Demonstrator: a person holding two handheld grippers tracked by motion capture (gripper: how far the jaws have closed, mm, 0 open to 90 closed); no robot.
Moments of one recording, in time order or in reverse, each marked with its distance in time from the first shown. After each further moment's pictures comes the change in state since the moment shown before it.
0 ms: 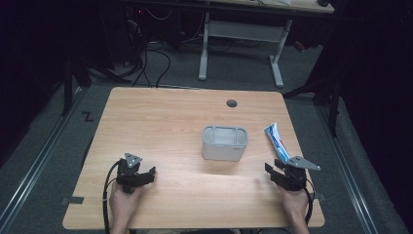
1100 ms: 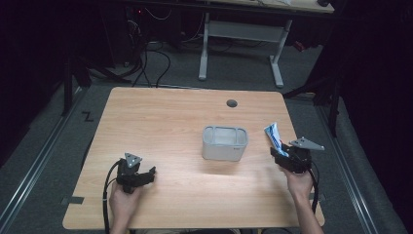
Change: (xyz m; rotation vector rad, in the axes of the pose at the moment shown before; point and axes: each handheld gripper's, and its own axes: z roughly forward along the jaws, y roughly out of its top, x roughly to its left) left arm 0.000 0.000 0.000 0.001 -0.002 -0.001; right arm -0.023 0.048 0.008 0.021 -0.071 -0.005
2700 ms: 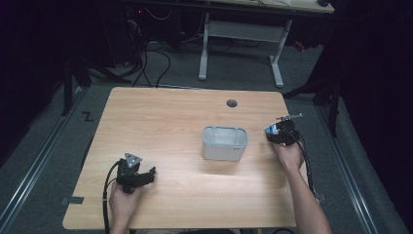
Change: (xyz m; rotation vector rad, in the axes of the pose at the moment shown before) left arm 0.000 0.000 0.000 -0.002 -0.001 0.001; right arm -0.035 0.048 0.099 0.307 -0.130 0.041
